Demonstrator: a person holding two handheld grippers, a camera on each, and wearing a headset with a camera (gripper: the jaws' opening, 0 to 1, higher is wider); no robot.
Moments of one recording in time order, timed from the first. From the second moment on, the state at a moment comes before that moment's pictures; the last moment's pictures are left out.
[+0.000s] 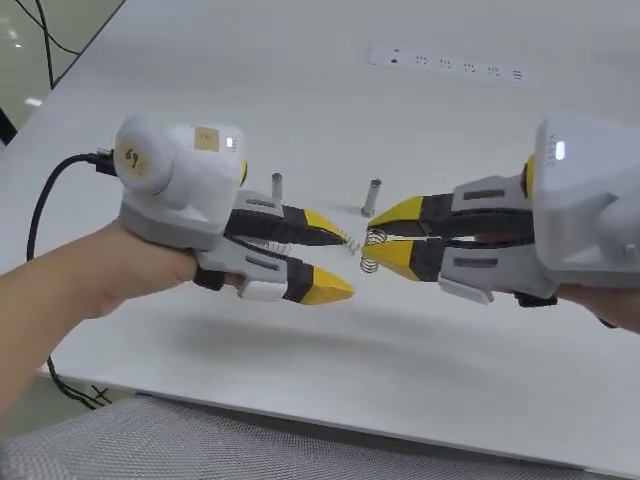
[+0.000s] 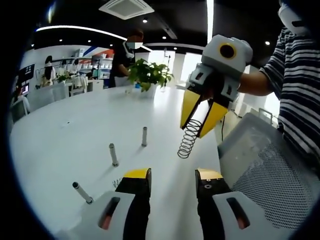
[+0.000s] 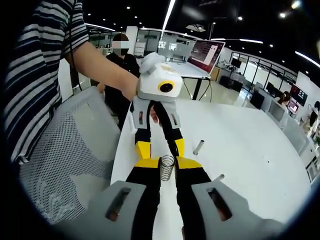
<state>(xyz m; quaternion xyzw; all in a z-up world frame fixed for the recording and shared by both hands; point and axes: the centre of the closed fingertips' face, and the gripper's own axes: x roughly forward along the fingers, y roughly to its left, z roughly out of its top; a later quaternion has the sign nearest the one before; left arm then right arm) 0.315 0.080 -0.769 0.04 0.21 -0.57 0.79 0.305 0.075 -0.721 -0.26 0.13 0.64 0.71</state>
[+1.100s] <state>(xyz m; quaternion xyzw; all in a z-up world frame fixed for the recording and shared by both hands) 0.328 0.179 -0.774 0.02 0.18 -0.44 0.88 0.327 0.059 -0.724 -0.26 0.14 0.61 0.74</state>
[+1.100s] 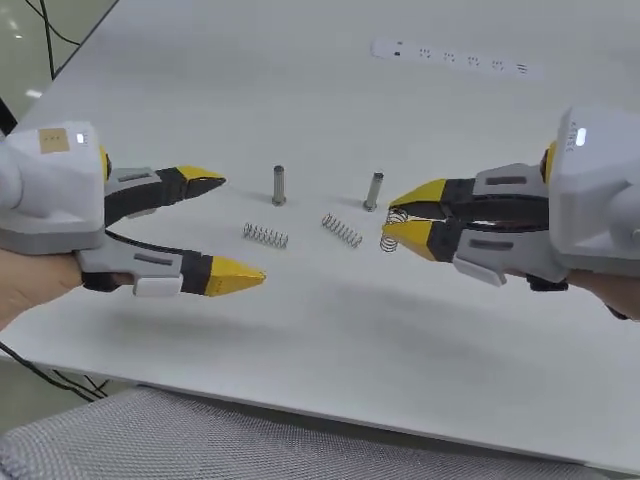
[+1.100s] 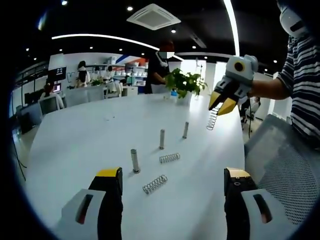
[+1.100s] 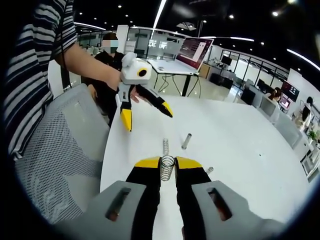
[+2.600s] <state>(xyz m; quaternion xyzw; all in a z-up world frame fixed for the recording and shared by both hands) 0.326 0.202 -0.780 0.00 0.18 -0.40 0.90 0.412 -0.026 -0.736 -0.25 0.18 0.46 0.83</state>
